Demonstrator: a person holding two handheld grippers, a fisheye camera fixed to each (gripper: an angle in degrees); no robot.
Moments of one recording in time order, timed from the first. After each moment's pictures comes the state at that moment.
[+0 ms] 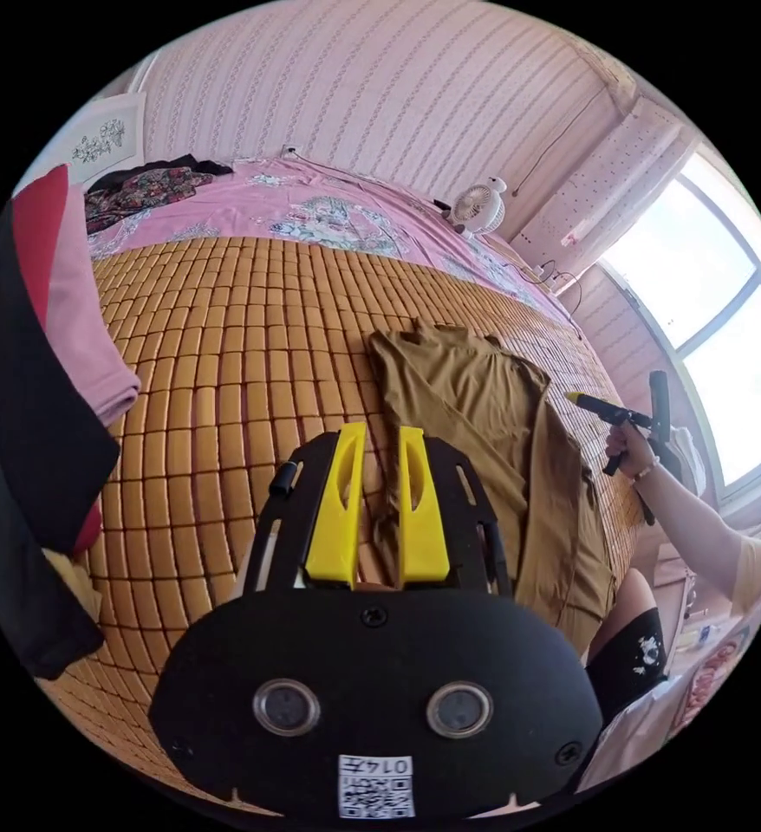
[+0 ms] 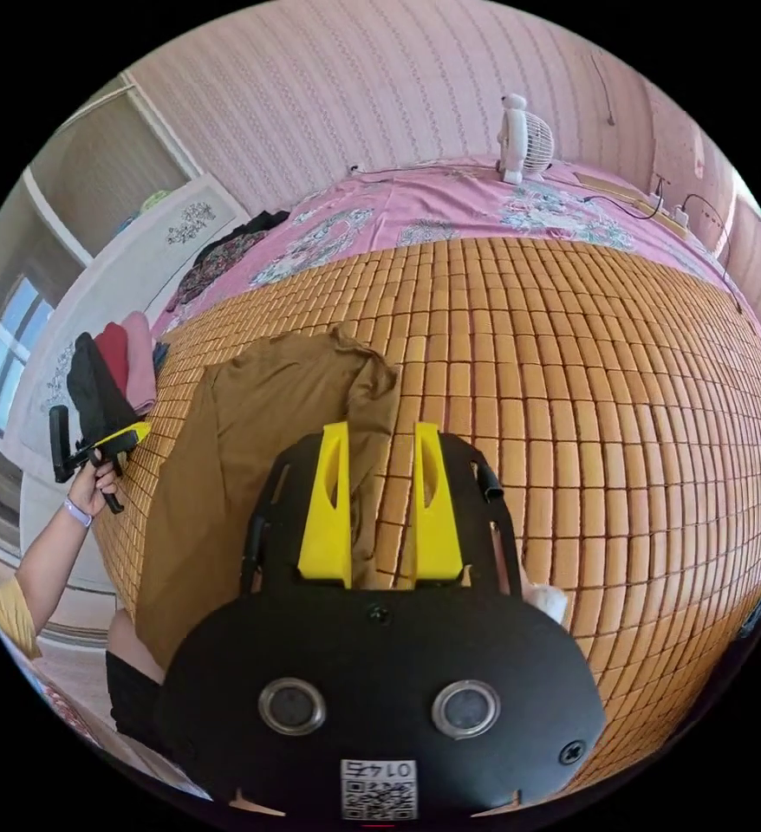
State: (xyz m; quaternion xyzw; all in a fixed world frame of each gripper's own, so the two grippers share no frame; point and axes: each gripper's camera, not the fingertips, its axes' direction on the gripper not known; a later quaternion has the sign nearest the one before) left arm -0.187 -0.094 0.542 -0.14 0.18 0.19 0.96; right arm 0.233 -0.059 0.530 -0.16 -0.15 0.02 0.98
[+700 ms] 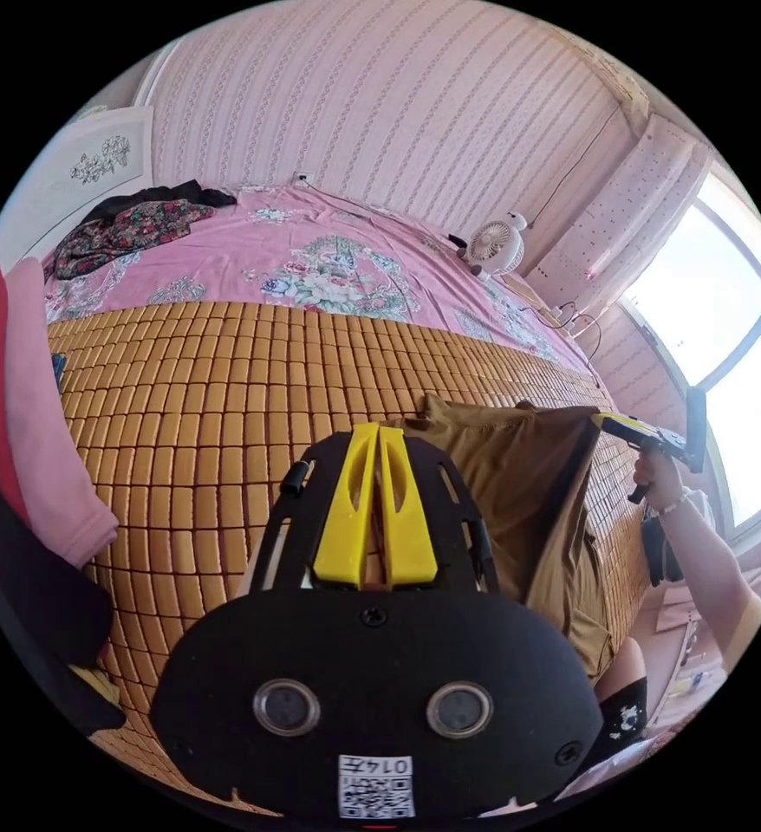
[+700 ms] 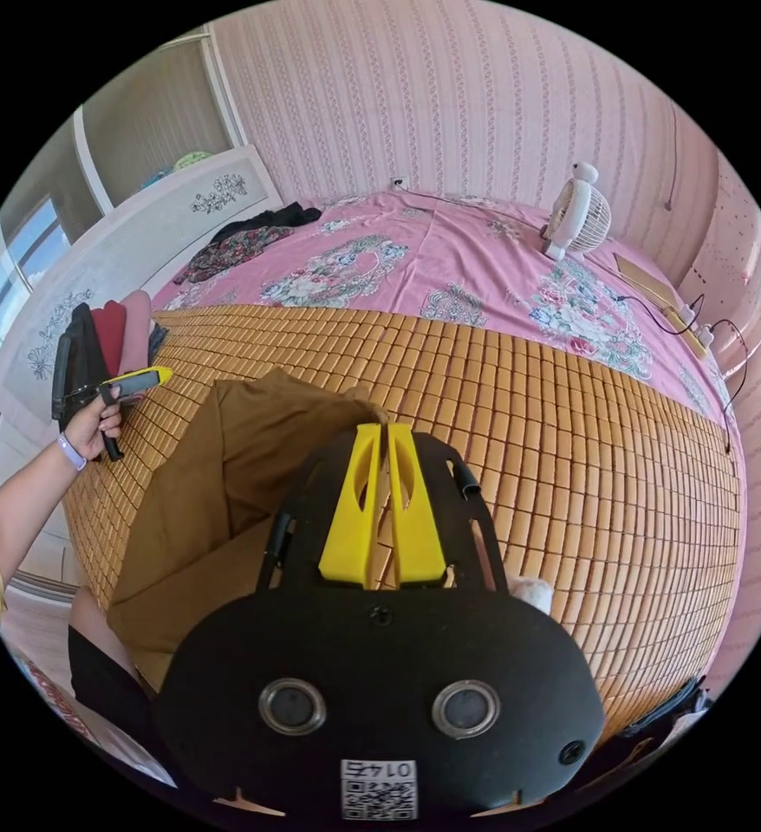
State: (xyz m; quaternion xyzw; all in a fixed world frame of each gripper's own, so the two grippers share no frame) left arm -0.141 -0.168 0.567 -0.12 0.15 0.16 0.97; right arm 0.209 -0.145 0.497 -0.13 -0.10 -0.13 0.98
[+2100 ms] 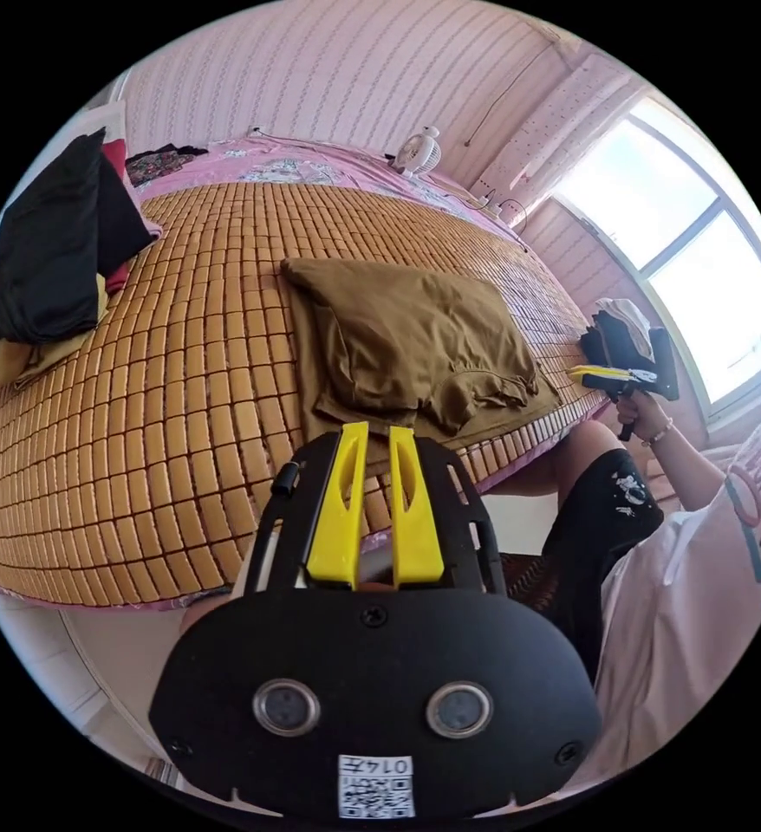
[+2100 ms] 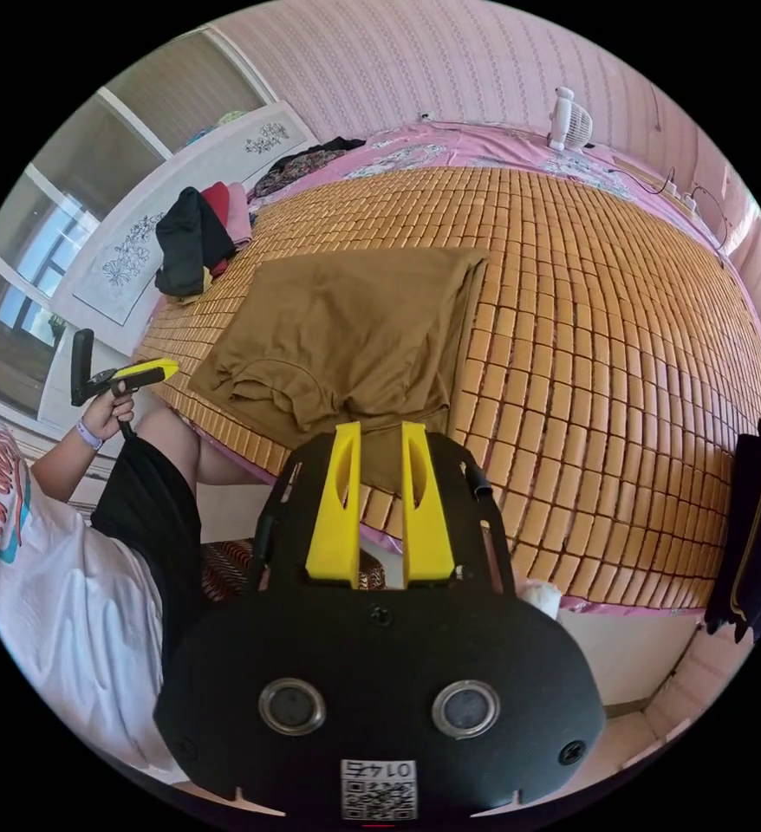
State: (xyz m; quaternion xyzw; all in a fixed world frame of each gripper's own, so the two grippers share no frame) left arm -0.183 0.139 0.401 -0.18 0.18 0.25 0.93; right arm 0.211 0.096 0.325 -0.22 -0.19 -0.10 0.95
